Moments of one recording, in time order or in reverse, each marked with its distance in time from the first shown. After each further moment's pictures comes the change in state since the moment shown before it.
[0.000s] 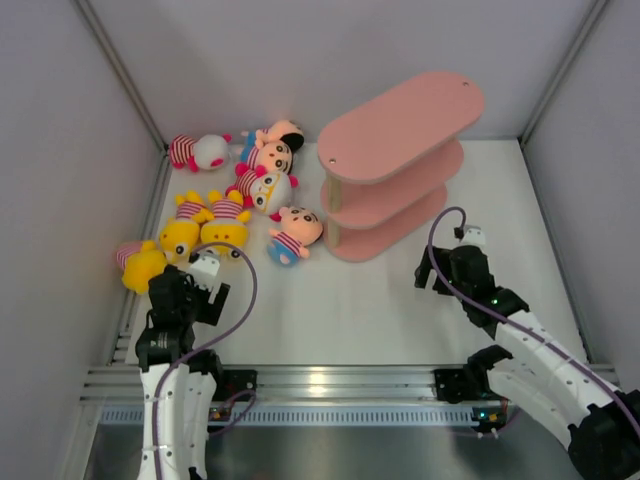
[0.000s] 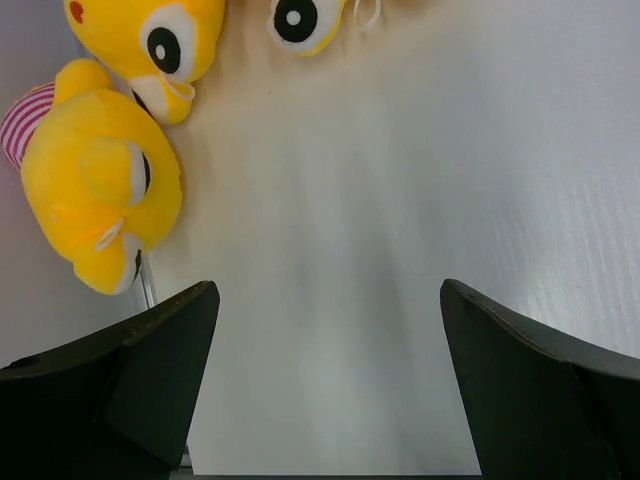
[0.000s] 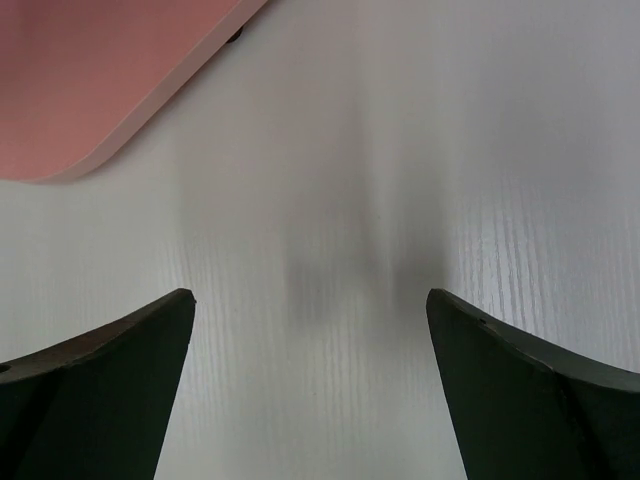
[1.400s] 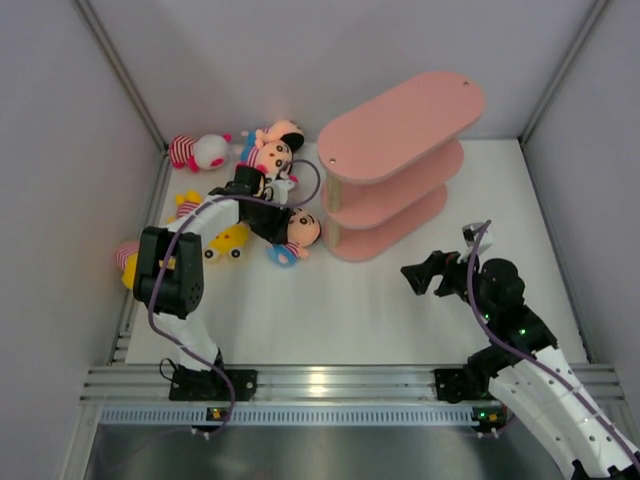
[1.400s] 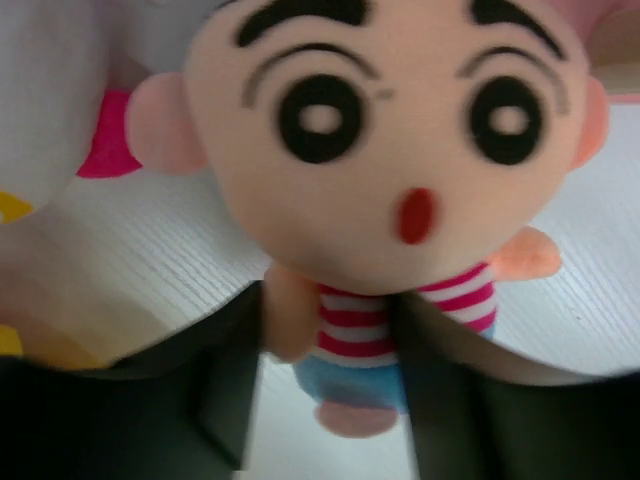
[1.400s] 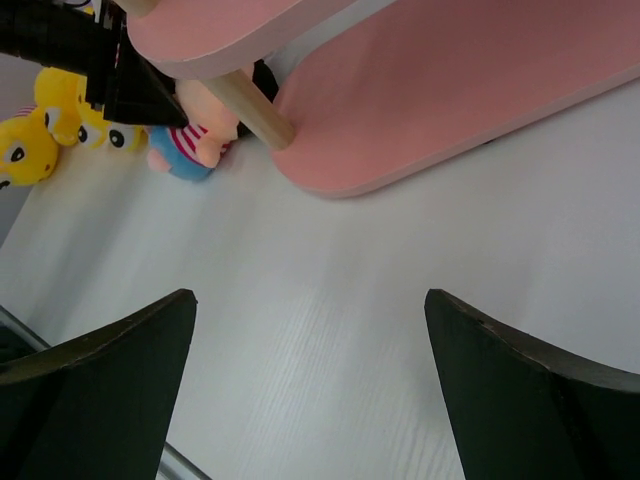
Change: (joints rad) left arm -0.364 1.432 0.768 0.235 0.334 -0.151; right arm 0.000 -0.338 0.013 0.047 -0.364 -0.035
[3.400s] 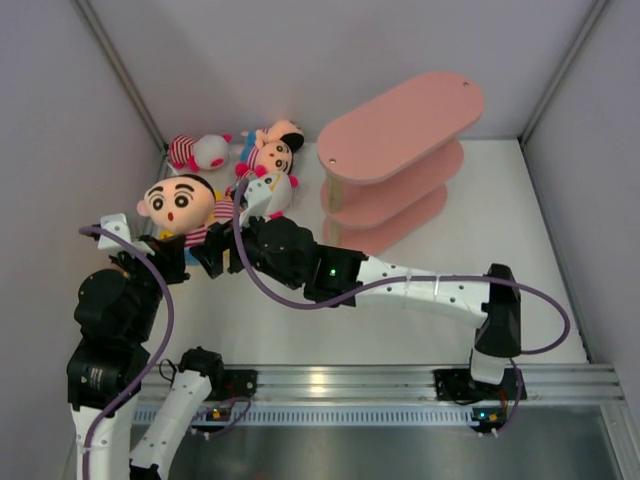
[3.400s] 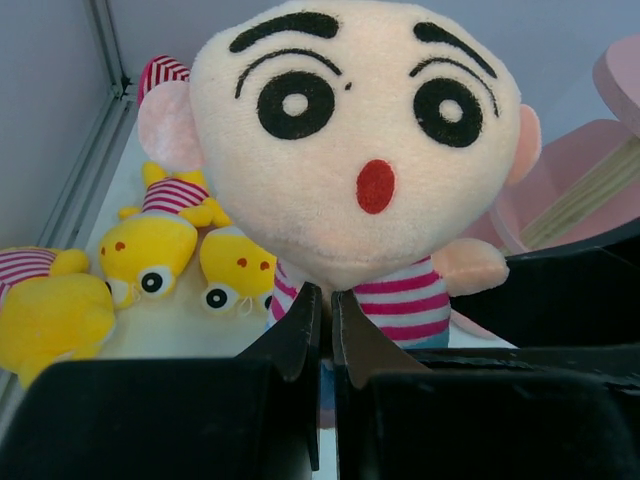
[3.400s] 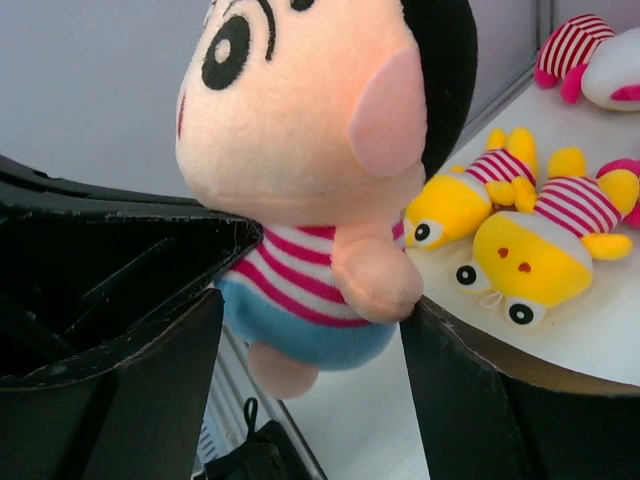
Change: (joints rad) left arm 0.037 -1.338 -0.092 -0.242 -0.544 -0.612; right arm 0.925 1.325 1.269 0.303 0.466 -0.011
